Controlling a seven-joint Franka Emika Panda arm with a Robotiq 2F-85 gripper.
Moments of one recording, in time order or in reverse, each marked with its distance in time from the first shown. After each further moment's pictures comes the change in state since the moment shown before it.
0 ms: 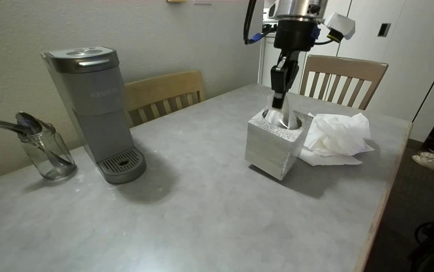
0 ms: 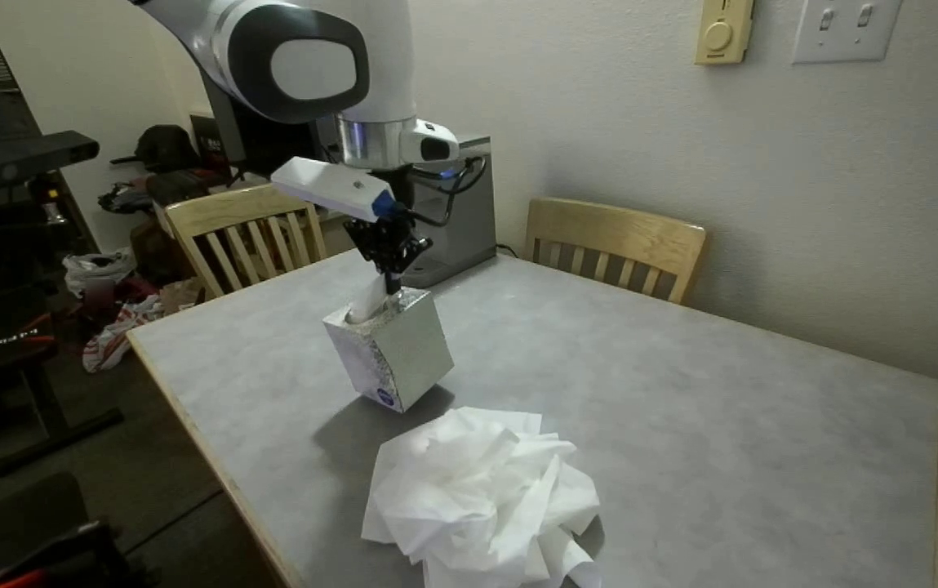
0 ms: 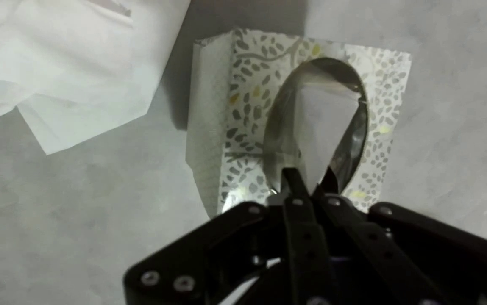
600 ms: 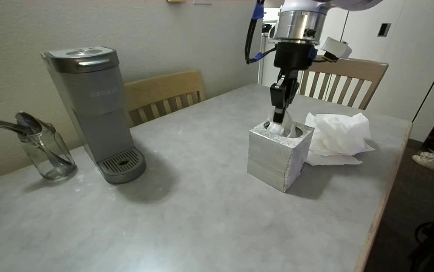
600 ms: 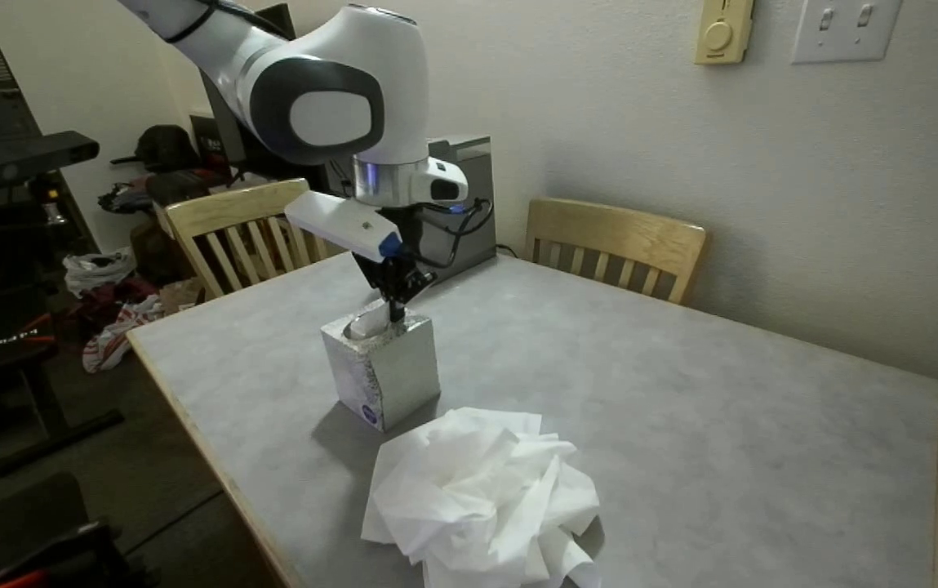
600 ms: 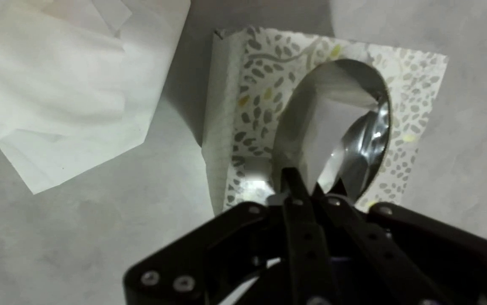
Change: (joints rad) arm -0.011 0.073 -0.003 0.000 0.031 0.034 0.000
